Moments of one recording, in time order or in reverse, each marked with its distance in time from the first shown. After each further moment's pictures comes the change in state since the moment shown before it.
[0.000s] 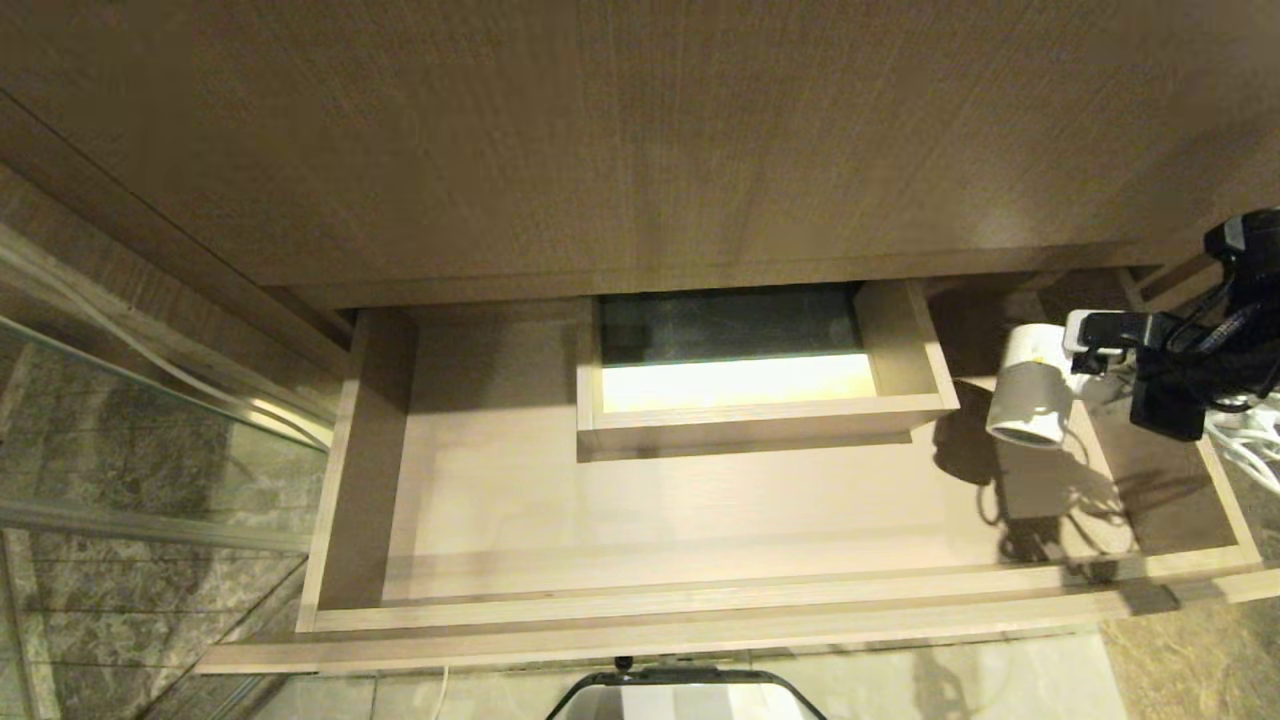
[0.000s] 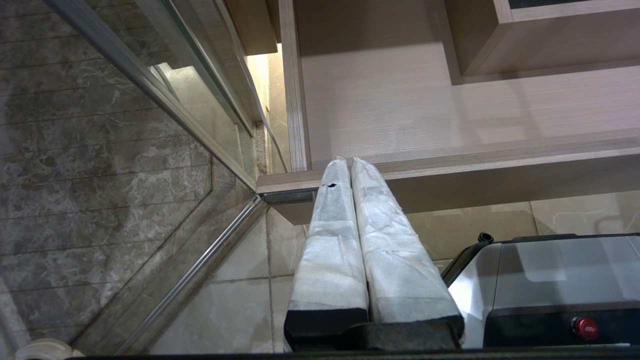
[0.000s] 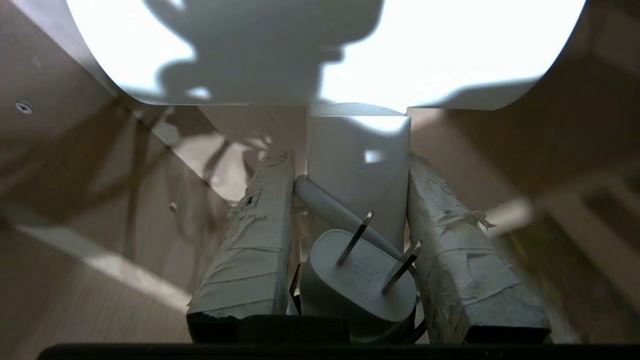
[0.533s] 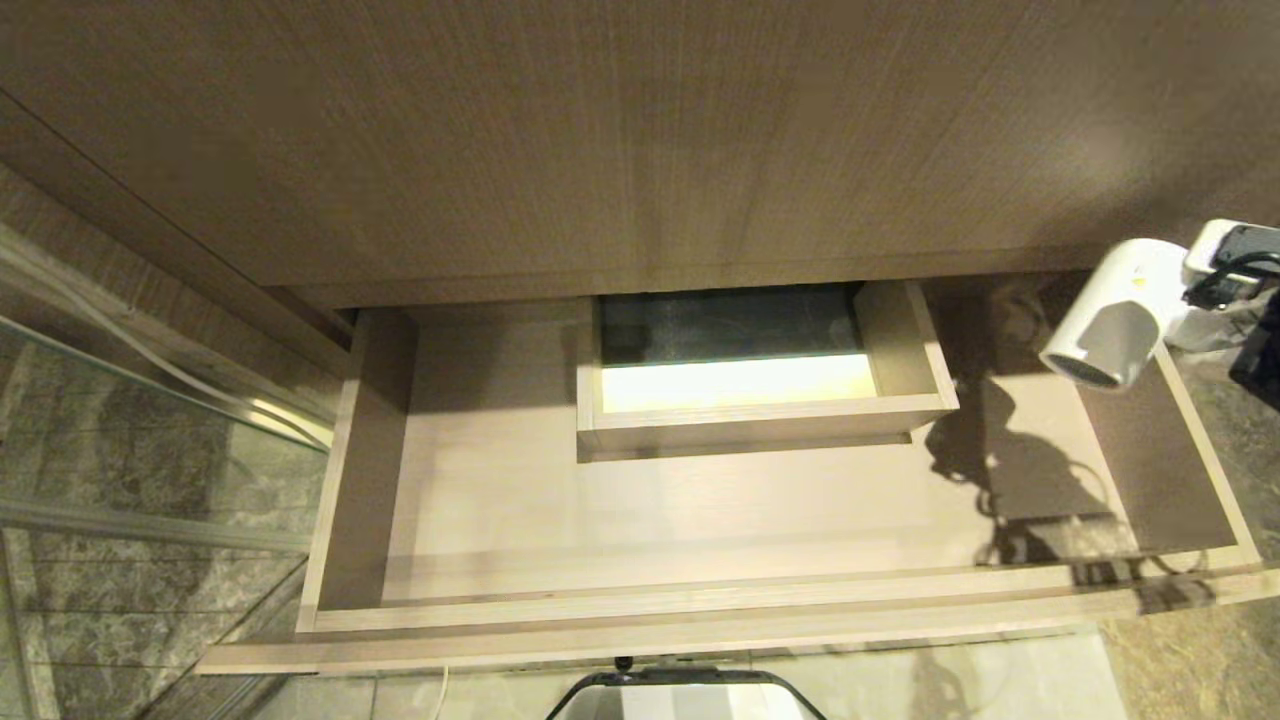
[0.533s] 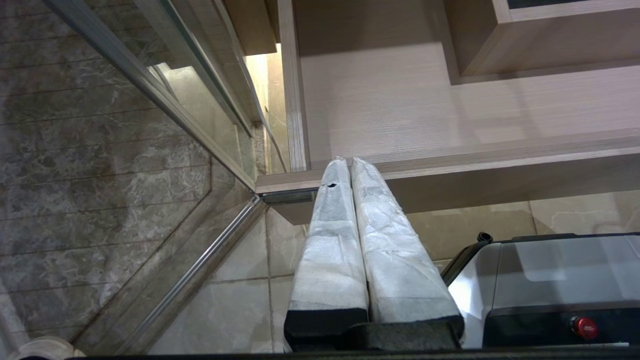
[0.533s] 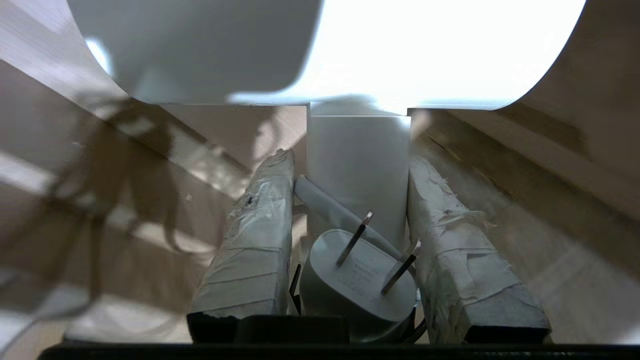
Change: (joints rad) left arm -0.001 0.000 0.000 0.000 0.000 0.000; right arm -0.016 -0.357 0.141 -0.014 0.003 0.231
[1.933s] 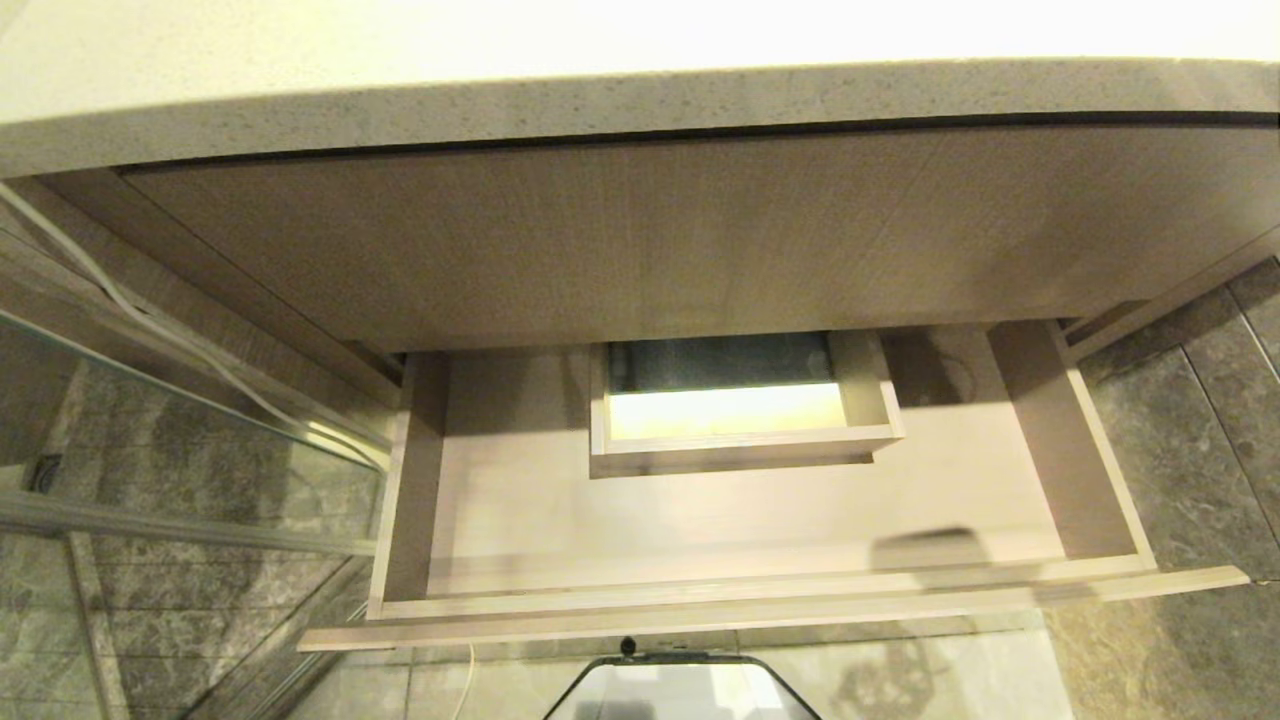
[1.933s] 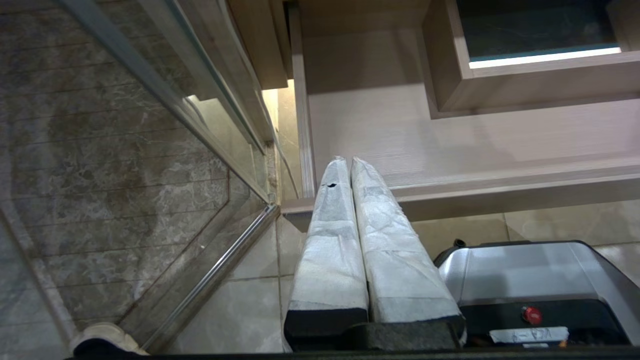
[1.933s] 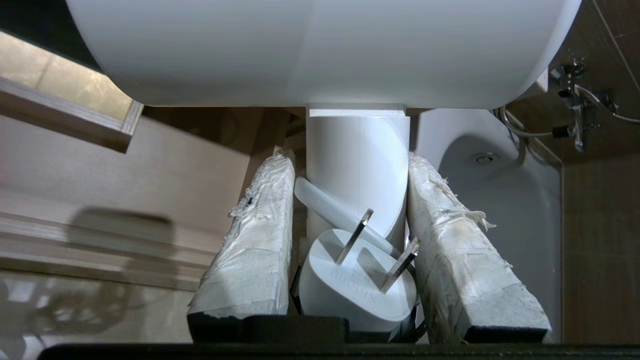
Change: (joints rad) left arm 0.001 0.000 0.000 0.000 0.000 0.000; right arm -0.024 -0.884 0.332 -0.065 0.009 0.436
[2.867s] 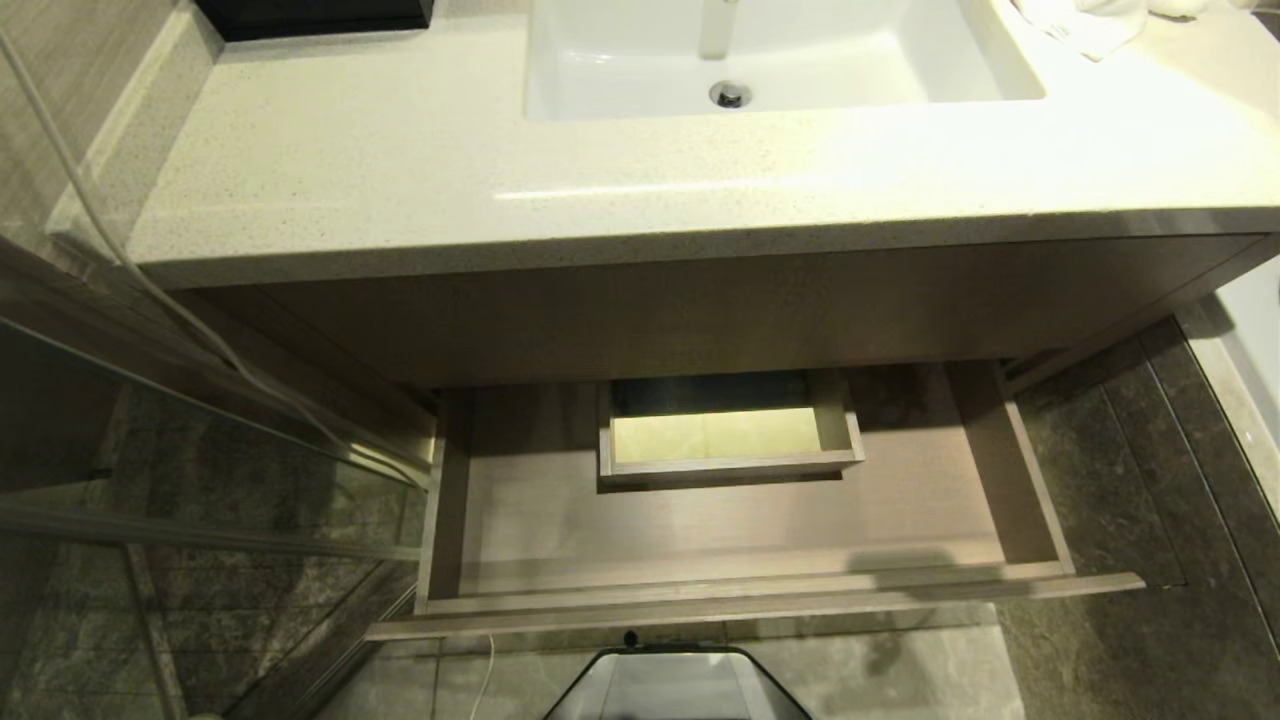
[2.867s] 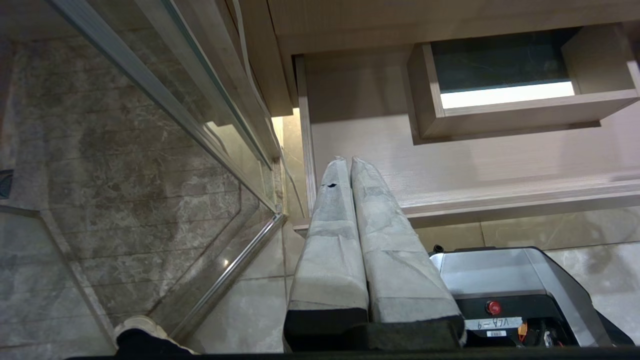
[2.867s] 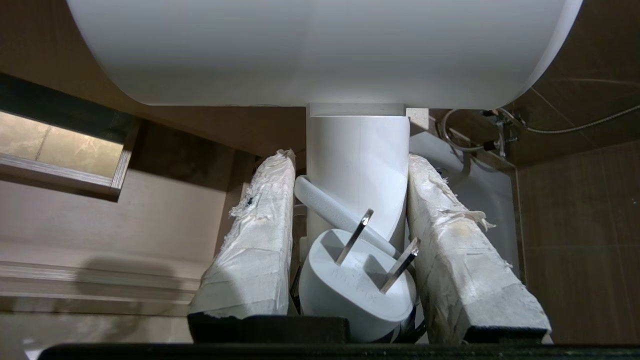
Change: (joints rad) left arm 0.000 0.000 0.000 0.000 0.000 0.000; right arm -0.002 -0.006 -0.006 -0.054 -0.010 0.074
